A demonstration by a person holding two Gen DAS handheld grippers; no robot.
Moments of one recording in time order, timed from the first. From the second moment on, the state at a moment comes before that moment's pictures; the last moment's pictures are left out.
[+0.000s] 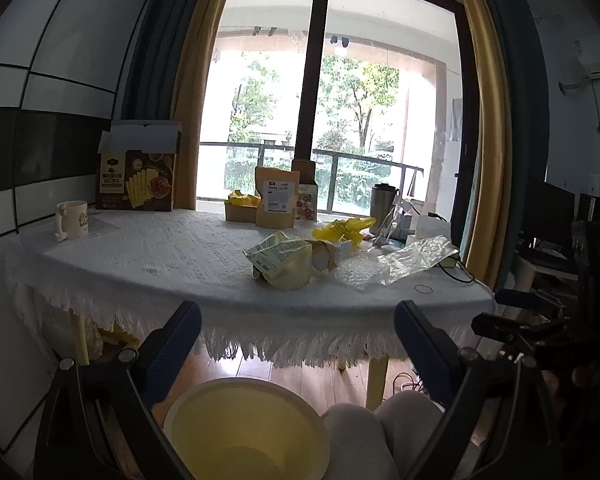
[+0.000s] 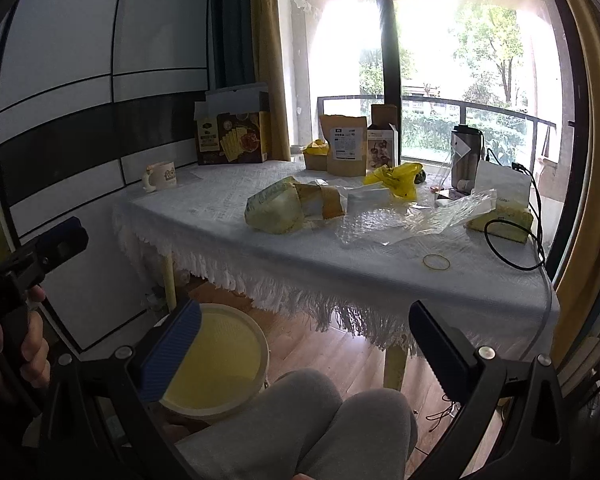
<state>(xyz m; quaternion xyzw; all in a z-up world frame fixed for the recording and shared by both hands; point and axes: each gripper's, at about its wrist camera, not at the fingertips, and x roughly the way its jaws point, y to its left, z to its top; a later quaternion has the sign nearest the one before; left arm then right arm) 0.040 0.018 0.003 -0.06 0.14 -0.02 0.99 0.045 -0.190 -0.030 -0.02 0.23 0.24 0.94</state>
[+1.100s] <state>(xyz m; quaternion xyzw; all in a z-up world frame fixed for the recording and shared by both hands) 0.314 0.022 -0.040 0.06 0.28 -0.04 0.96 0.225 -0.198 -0.028 -0.03 0.28 0.22 0.93</state>
